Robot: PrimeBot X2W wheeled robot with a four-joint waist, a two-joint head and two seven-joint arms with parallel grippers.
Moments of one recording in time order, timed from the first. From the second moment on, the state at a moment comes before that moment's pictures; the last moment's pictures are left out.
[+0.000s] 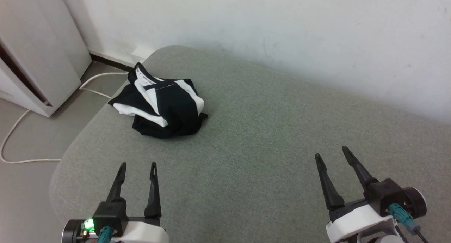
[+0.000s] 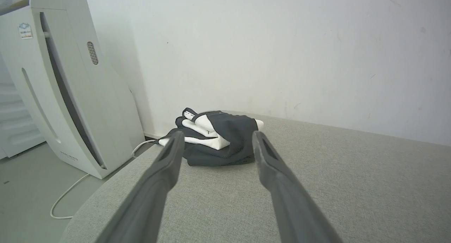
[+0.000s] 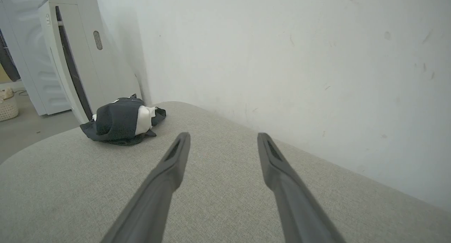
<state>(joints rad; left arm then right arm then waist) 0.10 0.05 -0.06 0.00 -0.03 0.06 -0.22 0.02 -0.05 0.09 0.09 0.04 0.13 -0.22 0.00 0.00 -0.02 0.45</state>
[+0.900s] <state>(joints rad) 0.11 0.05 -0.07 -0.01 -0.03 0.08 -0.26 0.02 -0.05 0.12 0.11 0.05 0.13 -0.26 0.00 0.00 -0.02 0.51</state>
